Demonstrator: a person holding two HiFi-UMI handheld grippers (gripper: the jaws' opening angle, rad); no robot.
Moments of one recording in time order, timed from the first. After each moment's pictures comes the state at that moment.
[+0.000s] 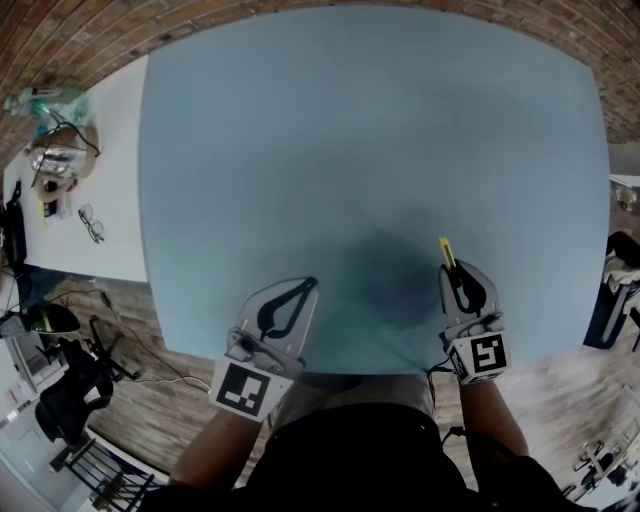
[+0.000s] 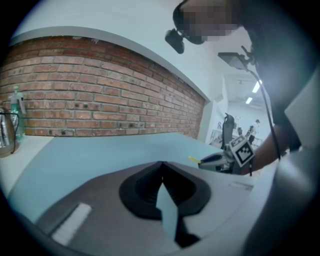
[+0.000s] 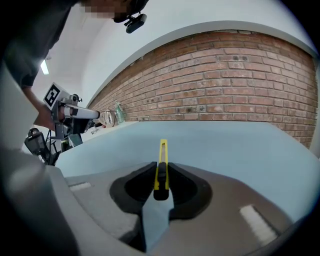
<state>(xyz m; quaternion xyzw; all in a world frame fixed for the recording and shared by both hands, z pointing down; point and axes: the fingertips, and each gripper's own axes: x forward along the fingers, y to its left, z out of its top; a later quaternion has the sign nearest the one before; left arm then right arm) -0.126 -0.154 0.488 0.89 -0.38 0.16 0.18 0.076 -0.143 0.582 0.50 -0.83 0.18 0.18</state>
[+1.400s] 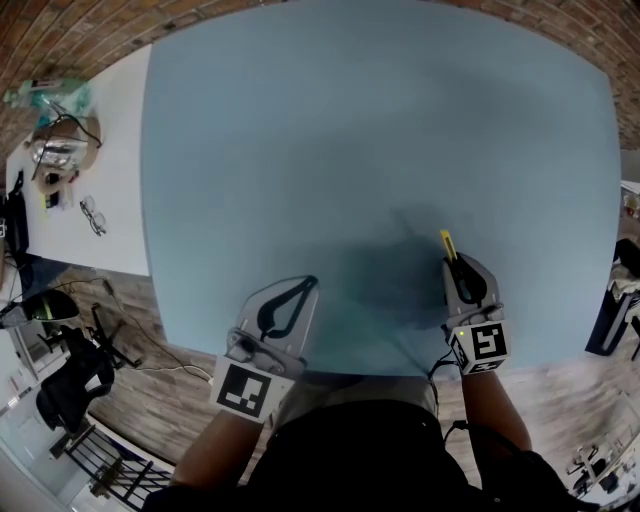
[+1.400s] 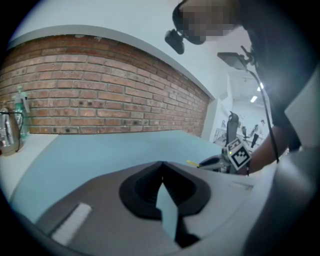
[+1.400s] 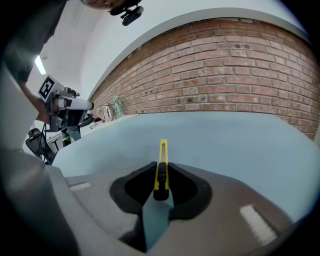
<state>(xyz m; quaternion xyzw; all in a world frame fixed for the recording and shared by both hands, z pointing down) -0.132 -0.161 0.492 0.88 -0.40 0.17 0.19 0.075 -0.156 0.615 0.49 -0.82 0.20 0.21</state>
